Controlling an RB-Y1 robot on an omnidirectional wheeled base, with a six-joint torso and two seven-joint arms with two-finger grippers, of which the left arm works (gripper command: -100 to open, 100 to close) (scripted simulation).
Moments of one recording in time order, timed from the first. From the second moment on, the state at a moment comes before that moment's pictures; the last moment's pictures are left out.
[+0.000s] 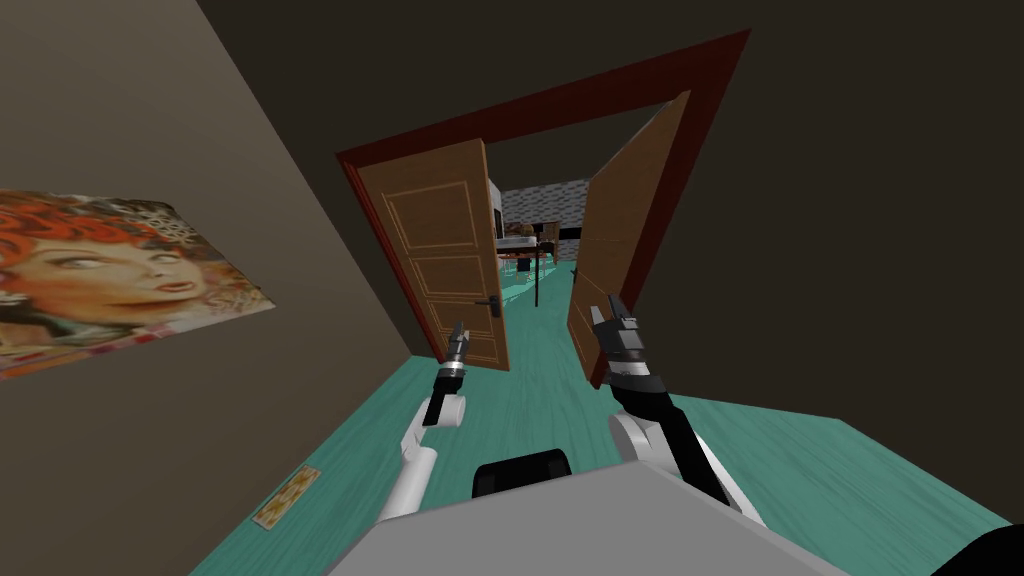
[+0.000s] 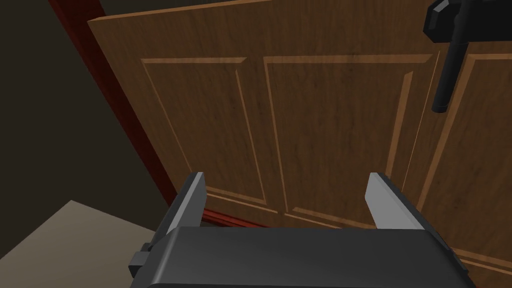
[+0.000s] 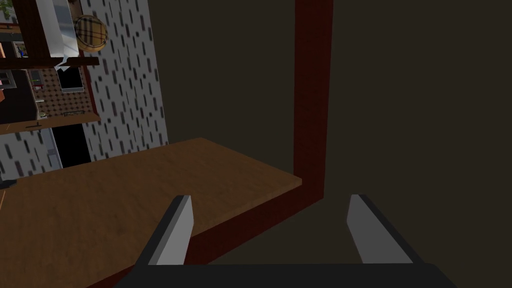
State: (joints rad) arm -0.04 0.08 -0.08 -1.44 0.00 -0.51 0.02
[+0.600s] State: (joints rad) arm -0.14 0.07 -0.08 -1.26 0.00 -0.51 0.04
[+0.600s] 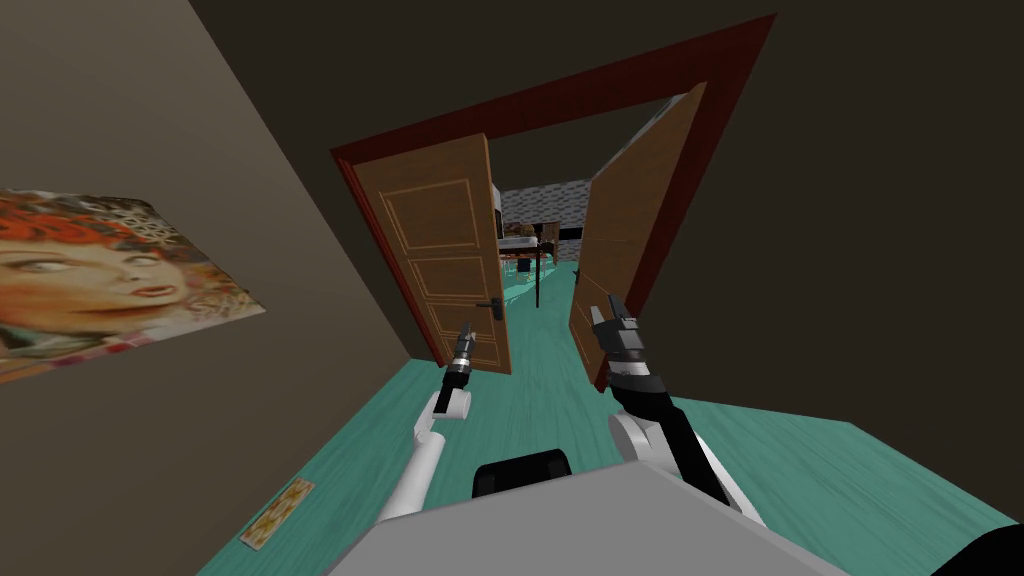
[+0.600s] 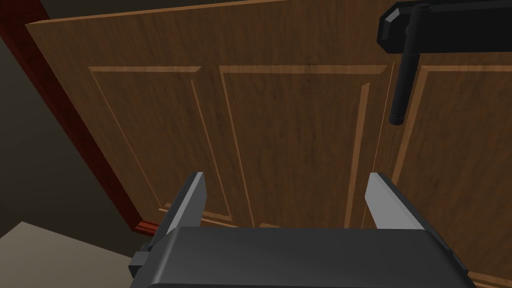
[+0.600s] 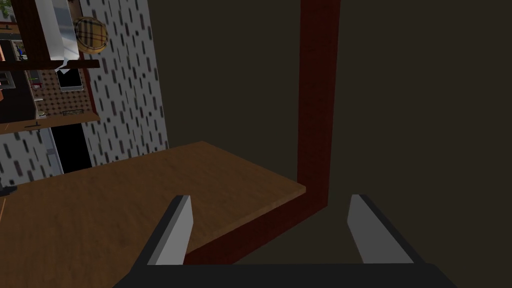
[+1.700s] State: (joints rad) arm -0.30 0.05 -0.10 -0.99 0.00 -0.47 0.07
